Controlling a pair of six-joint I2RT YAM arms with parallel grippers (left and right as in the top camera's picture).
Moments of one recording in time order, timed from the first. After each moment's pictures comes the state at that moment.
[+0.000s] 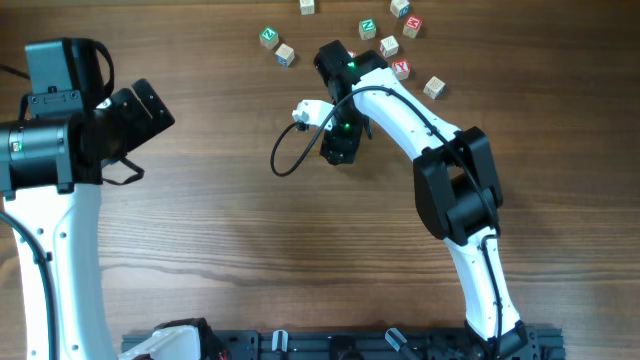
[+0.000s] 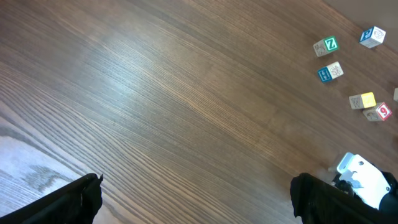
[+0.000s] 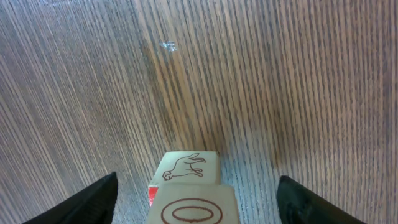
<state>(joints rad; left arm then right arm) 0.10 1.37 1.66 -1.30 -0.13 -0.46 0.51 2.38 1.99 -1.15 -0.16 -0.84</state>
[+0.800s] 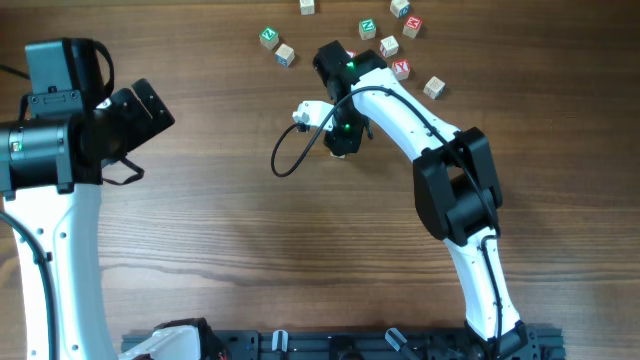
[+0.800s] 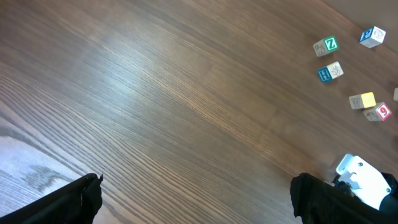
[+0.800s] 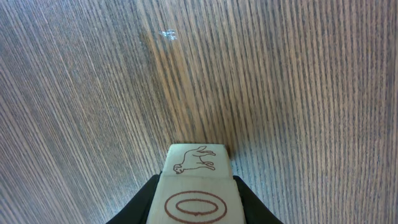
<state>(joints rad) 0.10 1.37 1.66 -1.30 -0.13 -0.46 0.52 2.38 2.00 -1.16 -0.12 -0.84</state>
